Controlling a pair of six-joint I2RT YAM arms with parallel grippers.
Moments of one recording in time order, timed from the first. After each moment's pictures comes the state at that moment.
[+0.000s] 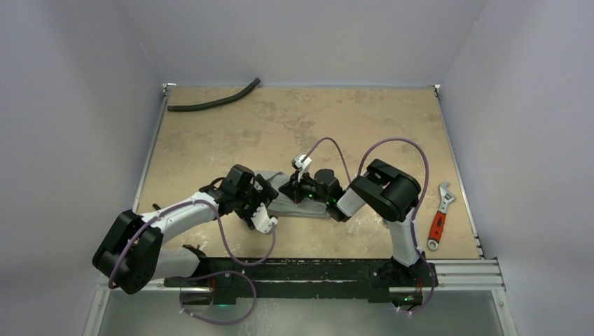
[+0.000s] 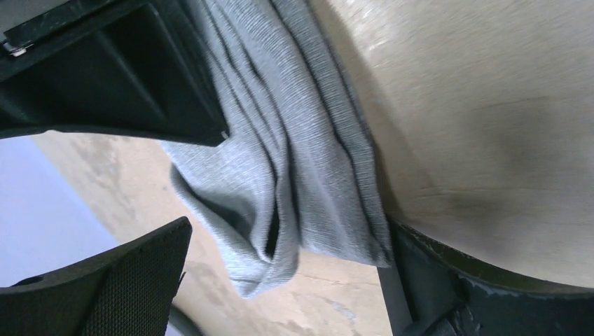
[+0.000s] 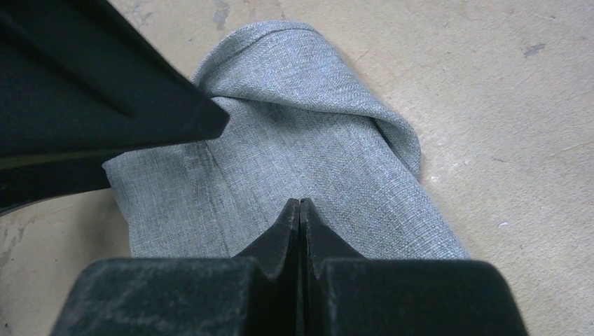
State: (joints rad) left arm -0.56 1.26 0.55 -0.33 0.30 1.70; right arm 0.79 2.04 0.67 1.11 -0.30 0.27
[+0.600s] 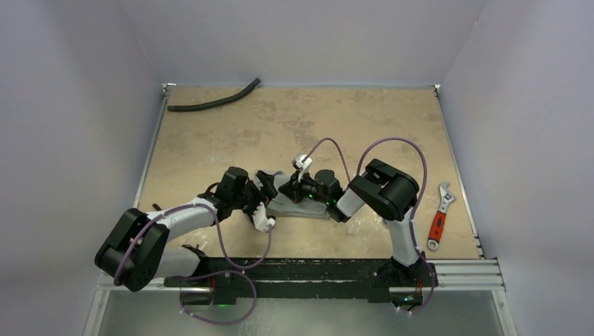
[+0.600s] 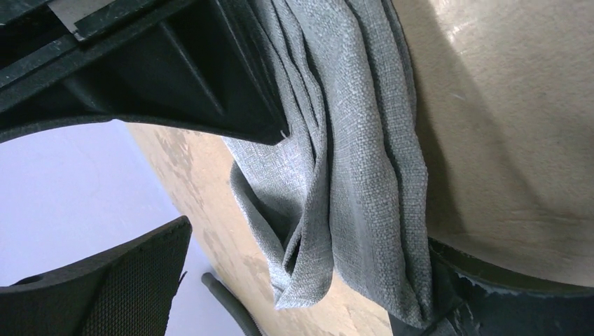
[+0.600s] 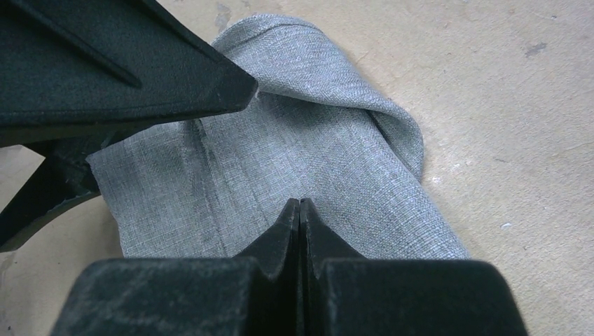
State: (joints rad) left arm -0.52 1.28 0.42 0.05 0.37 1.83; right arm 0.79 2.06 0.67 1.15 -0.31 0.29
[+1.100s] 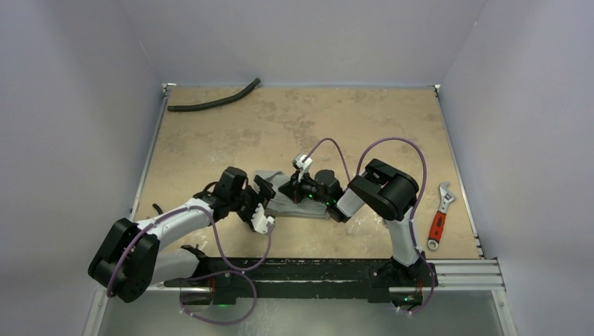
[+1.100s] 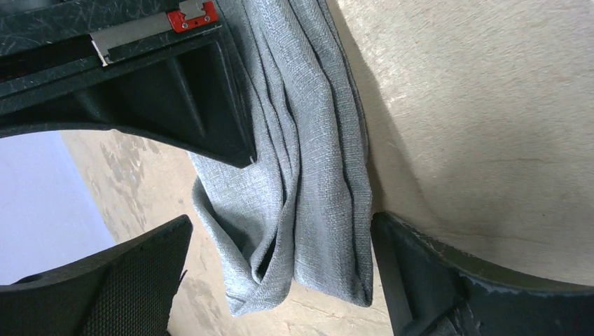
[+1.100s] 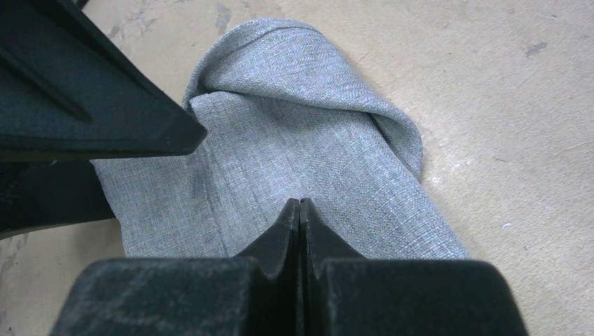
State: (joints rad) left arm -0.51 1.22 0.46 -0.13 0.47 1.64; right arm 0.79 2.06 0.67 1.16 -0.31 0.29
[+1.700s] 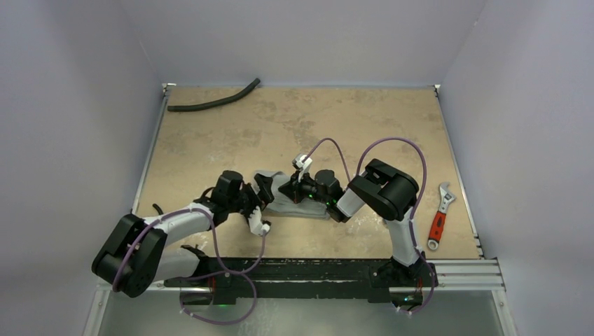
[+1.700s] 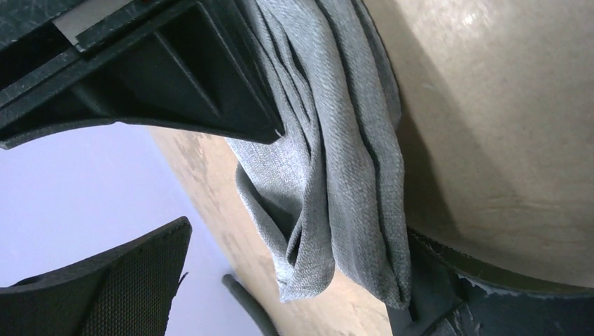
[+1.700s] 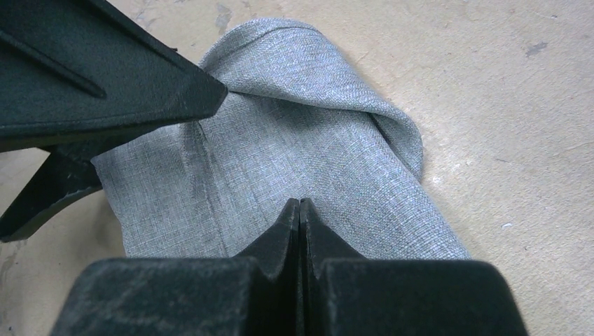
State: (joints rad) left arm -0.48 1.25 0.36 0.10 0.43 1.87; right arm 0.79 2.06 0.67 1.15 -0.31 0.29
